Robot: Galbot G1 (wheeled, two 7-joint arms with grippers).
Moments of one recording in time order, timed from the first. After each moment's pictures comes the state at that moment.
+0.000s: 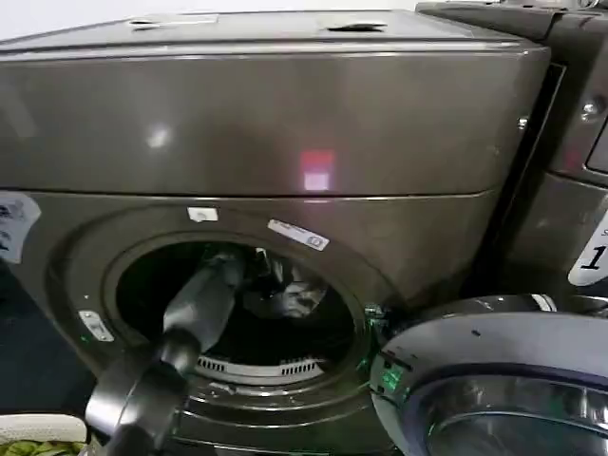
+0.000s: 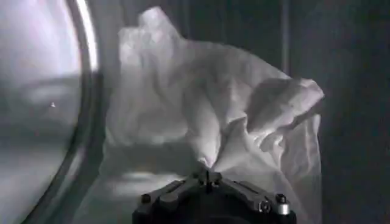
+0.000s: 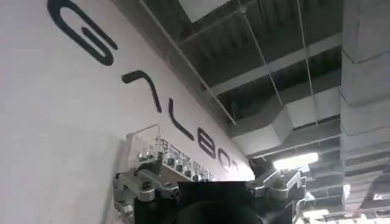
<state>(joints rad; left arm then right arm) 0.08 -1.51 -0.24 -0.43 0.63 -0.10 0.63 -1.90 0.89 2.76 1.83 1.02 -0.36 -0.08</state>
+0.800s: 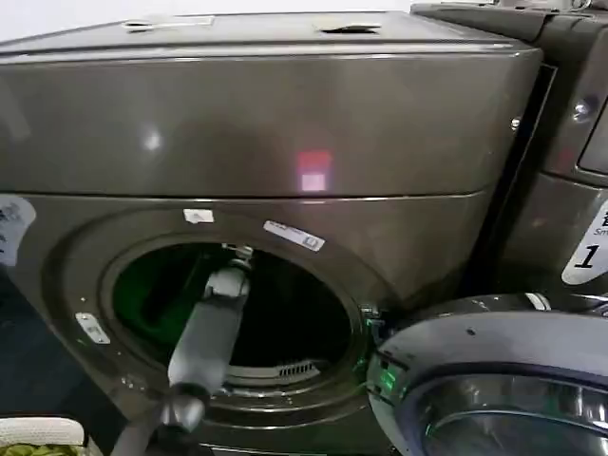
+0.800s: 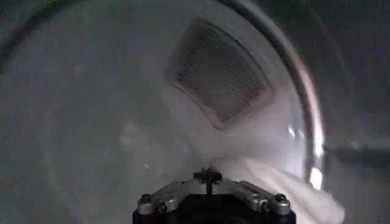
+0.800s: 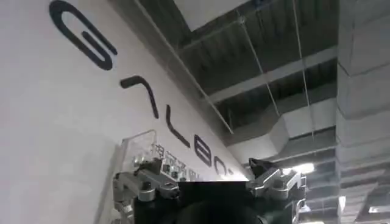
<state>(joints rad) 0.37 -1.55 -0.45 -0.86 0.12 -0.29 0.08 -1.90 0.90 2.76 1.82 0.97 -0.29 -0.10</state>
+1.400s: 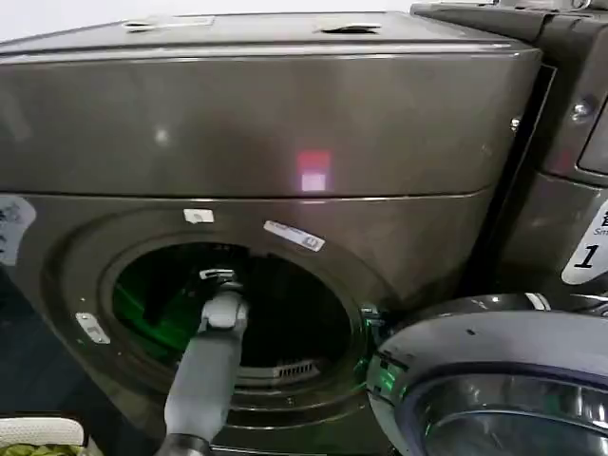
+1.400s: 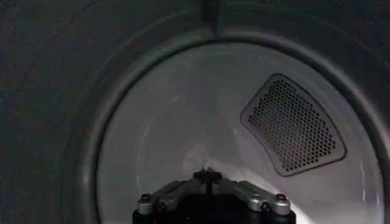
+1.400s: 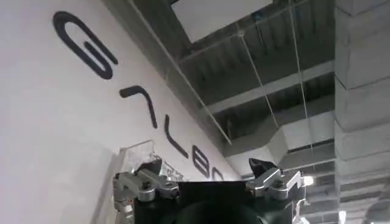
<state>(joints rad) 0.50 -1.55 -0.45 -1.04 0.04 -0.33 -0.04 -1.92 0.90 2.77 1.81 0.98 -0.25 -0.10</state>
